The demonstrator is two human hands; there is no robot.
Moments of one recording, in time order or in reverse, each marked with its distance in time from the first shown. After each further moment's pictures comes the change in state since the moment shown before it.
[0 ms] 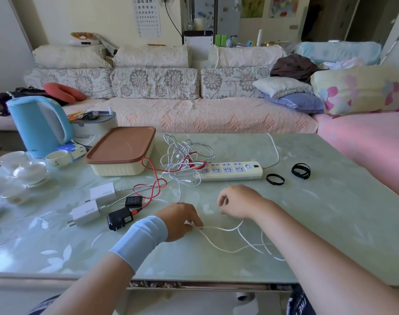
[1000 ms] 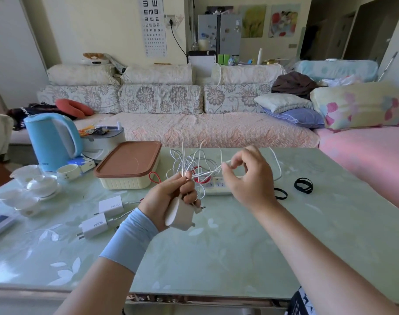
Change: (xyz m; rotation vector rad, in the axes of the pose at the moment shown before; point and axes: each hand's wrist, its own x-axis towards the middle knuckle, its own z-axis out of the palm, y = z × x) left_hand -0.027 0.030 -0.075 -1.866 0.100 0.206; right_hand -0.024 -0.036 -0.057 0.405 1.159 -0.403
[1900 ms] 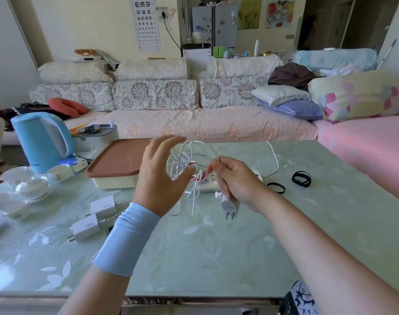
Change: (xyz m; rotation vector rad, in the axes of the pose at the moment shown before) left_hand 0.012 0.016 0.020 1.530 0.423 0.971; right_hand 0.001 0.001 0.002 0.621 -0.562 0.577
